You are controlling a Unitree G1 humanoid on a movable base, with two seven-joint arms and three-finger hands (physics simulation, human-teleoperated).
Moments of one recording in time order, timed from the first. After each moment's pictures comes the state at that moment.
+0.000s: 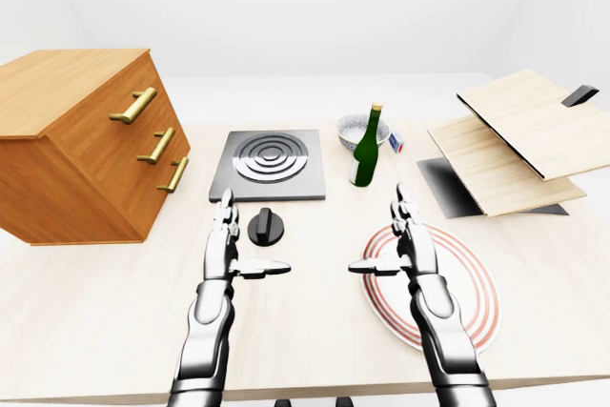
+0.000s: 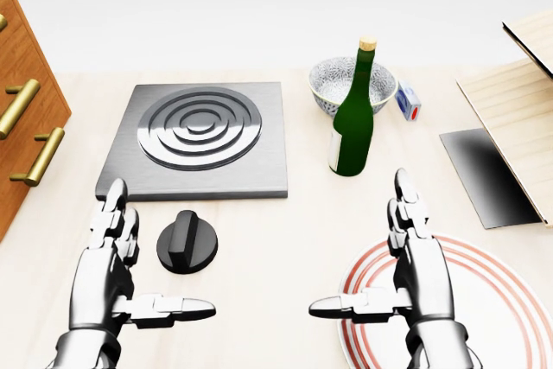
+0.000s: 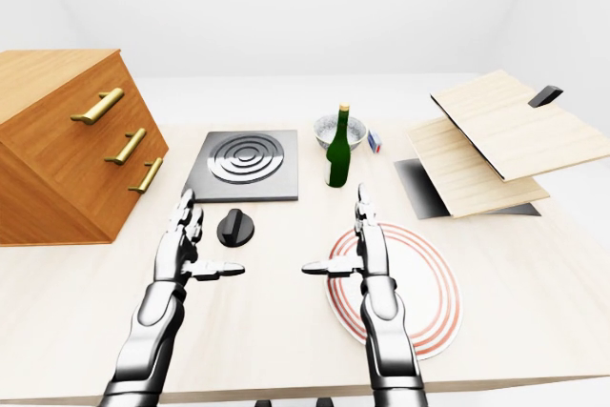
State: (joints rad) left arm -0.01 0.02 0.04 0.03 -0.01 -0.02 -0.02; right arm 0.01 -0.01 -0.02 -0.03 -0.03 0.00 0.01
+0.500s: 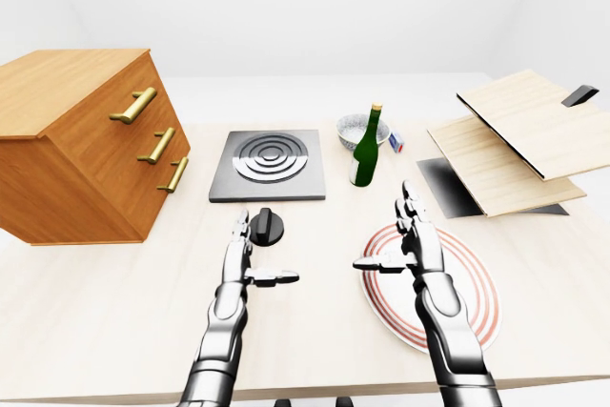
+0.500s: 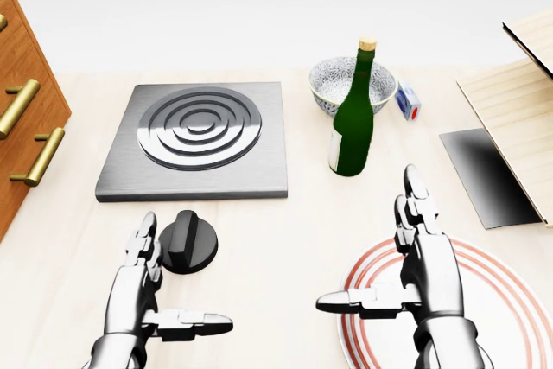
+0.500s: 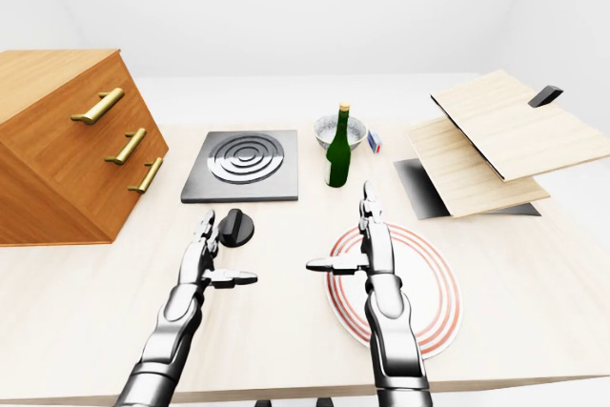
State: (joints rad) left arm -0.11 0.01 0.02 0.39 0.00 -0.09 0.01; right arm 0.01 -0.02 -0.05 -0.07 0.00 0.05 0.02
